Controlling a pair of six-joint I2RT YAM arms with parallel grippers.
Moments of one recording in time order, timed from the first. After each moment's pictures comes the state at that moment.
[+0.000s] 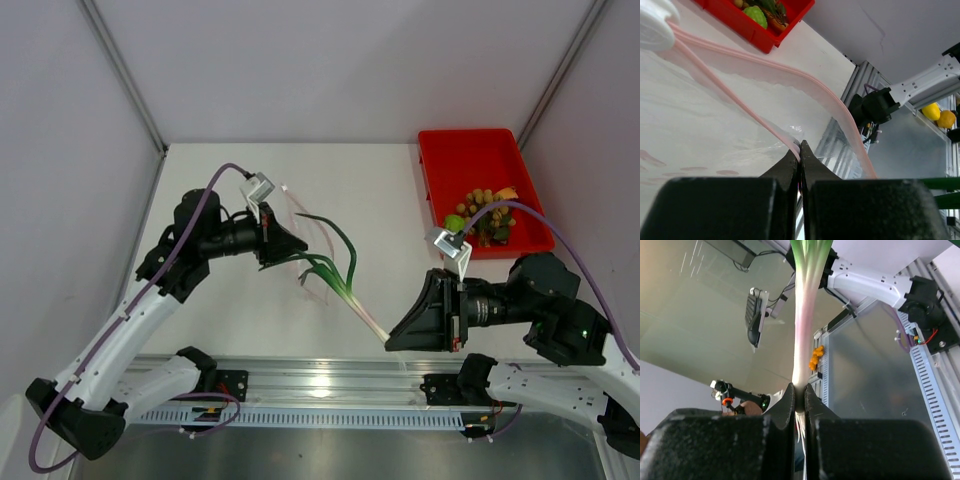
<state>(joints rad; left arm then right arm) -0.49 0.96 1.05 -0.38 0.68 -0.30 1.05 0.66 1.14 -0.43 -0.62 0.91</state>
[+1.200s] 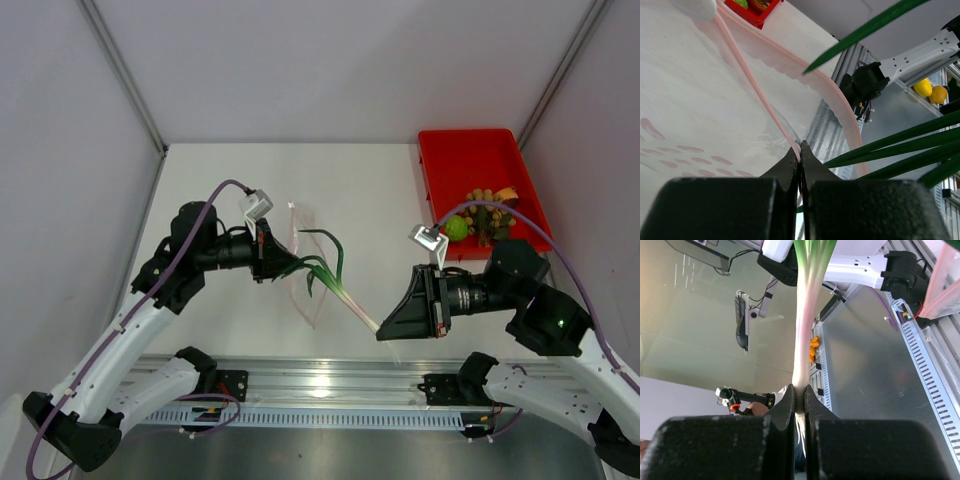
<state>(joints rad) -0.49 0.88 0.97 -0.42 0.77 -0.25 0.88 0.71 1.10 -0.50 -0.79 0.95</state>
